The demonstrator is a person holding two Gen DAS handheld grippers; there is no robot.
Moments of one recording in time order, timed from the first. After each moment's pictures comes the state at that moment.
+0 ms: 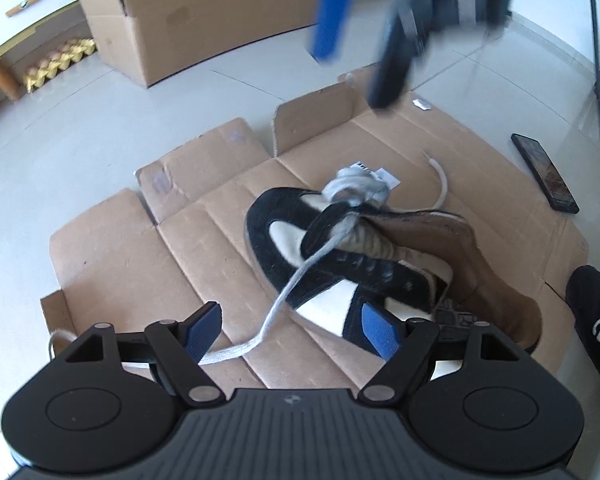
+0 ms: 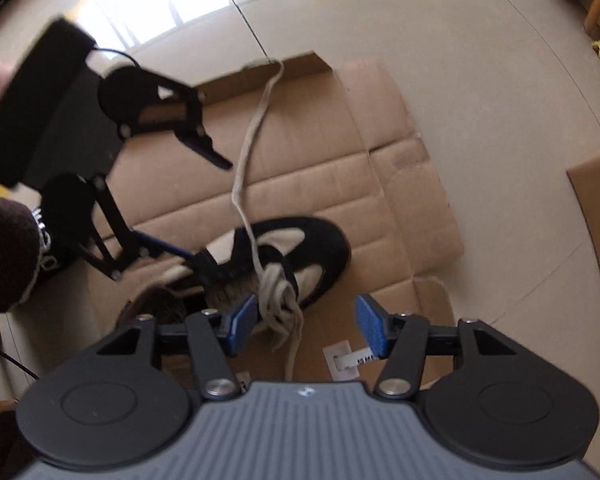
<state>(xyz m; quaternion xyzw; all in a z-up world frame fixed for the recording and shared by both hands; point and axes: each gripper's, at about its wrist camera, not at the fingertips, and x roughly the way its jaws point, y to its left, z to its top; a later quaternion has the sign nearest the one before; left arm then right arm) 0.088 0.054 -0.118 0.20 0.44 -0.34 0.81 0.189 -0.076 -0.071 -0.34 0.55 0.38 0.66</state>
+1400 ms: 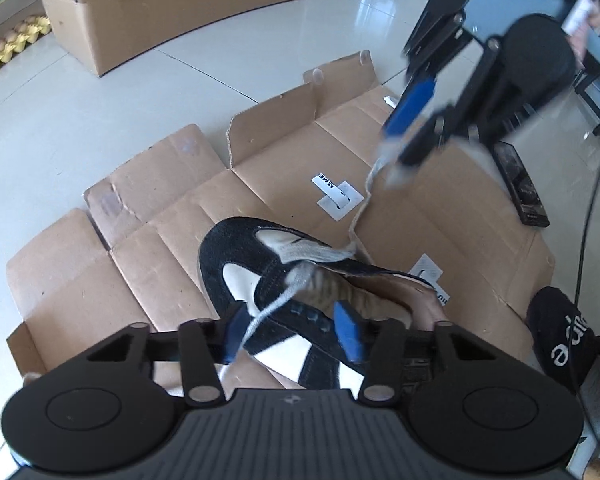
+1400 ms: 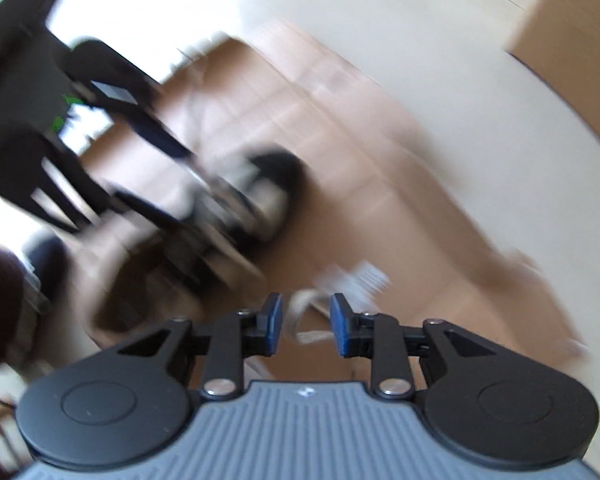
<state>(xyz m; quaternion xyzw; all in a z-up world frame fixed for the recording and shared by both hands) 0.126 0.013 -0.118 0.19 0.49 -0.38 0.76 0.172 -0.147 -0.092 -0.13 0.55 0.36 0.74</state>
